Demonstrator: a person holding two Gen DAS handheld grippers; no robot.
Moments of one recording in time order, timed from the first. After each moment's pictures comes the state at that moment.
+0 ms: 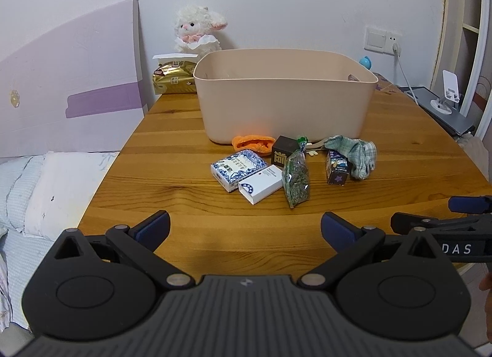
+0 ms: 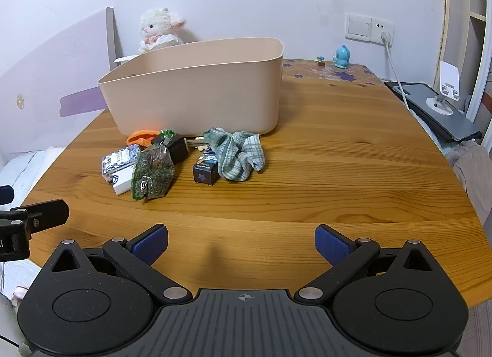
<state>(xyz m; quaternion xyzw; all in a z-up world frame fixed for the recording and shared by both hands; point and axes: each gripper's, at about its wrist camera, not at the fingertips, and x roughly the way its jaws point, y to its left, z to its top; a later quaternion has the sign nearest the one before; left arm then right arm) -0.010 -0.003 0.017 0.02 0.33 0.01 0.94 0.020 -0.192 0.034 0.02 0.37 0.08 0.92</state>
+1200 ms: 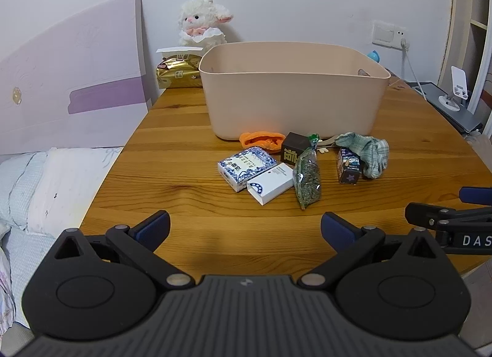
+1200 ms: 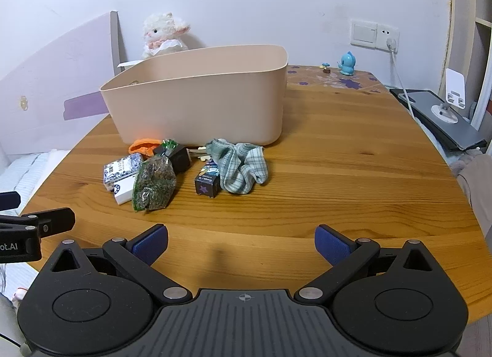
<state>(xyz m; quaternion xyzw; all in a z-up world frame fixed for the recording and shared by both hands) 0.005 0.004 0.012 0.03 0.35 0.02 0.94 0.029 -0.193 0.039 0.02 0.36 0.09 0.93</state>
